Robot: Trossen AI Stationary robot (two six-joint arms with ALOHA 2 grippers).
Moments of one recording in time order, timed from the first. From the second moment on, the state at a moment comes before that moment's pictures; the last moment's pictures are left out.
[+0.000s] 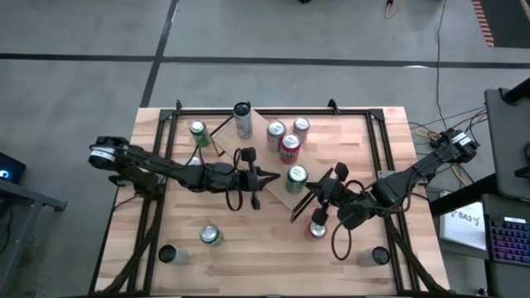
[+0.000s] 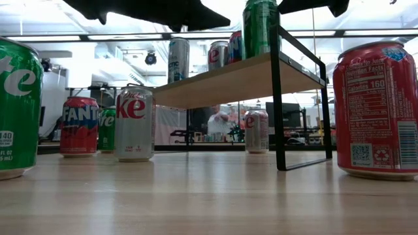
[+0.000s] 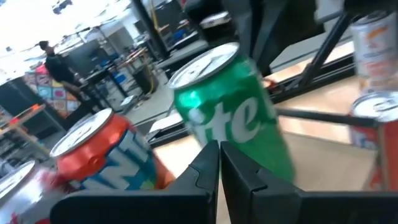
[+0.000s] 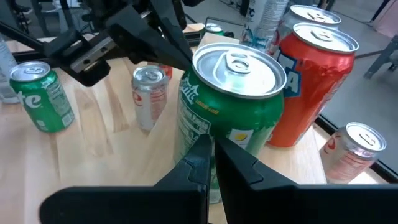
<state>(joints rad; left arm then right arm) -0.14 1.53 0.85 0.58 -0.33 0.43 0.53 1.29 0.99 -0.41 0.92 0.52</state>
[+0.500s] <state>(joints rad) -0.14 1.60 0.85 0.67 -0.33 0.43 0.51 1.29 0.99 -0.42 0.97 0.50</state>
